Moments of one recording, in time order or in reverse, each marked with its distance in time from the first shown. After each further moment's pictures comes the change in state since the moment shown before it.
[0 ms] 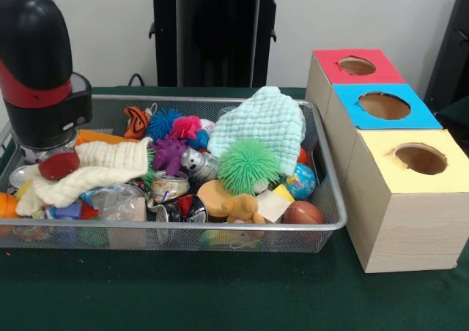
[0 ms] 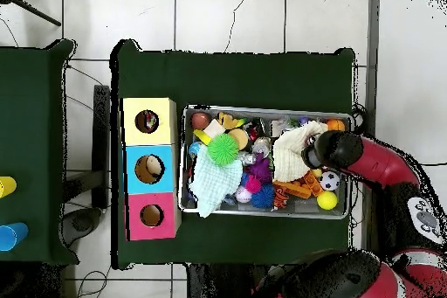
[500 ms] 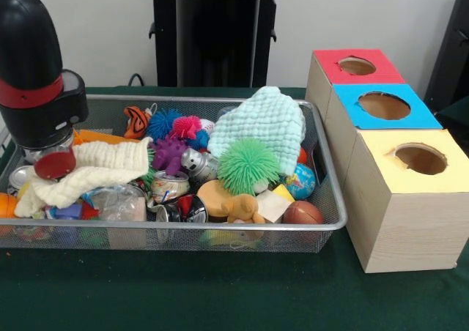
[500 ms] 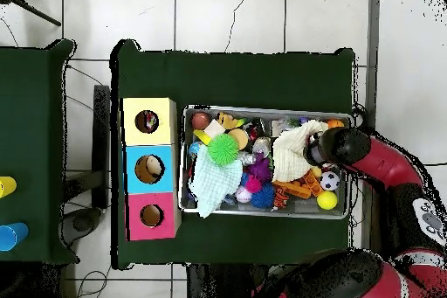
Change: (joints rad) arm -0.011 0.008 -0.001 -0.017 0.086 0.062 0.000
